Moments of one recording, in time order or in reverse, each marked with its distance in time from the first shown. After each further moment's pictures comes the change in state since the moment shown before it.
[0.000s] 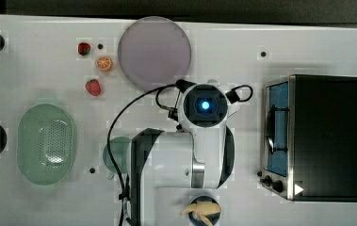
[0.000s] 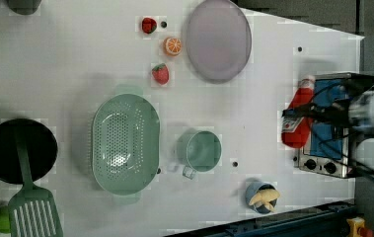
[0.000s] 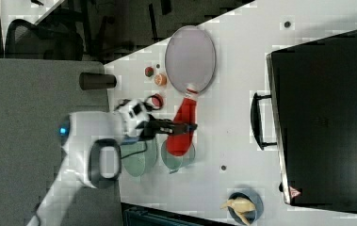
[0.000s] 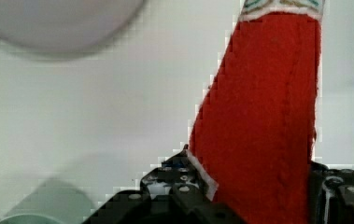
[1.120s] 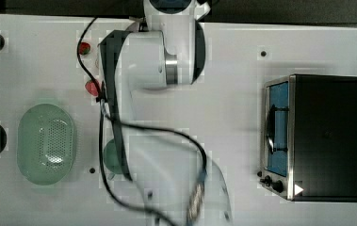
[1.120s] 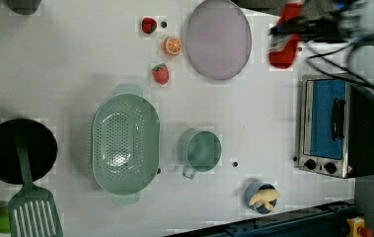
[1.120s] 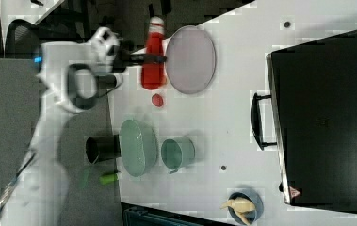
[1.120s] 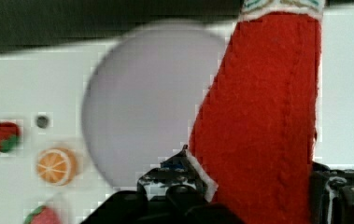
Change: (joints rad) arm 0.100 0.459 0.031 0.764 -0.010 -0.135 0.002
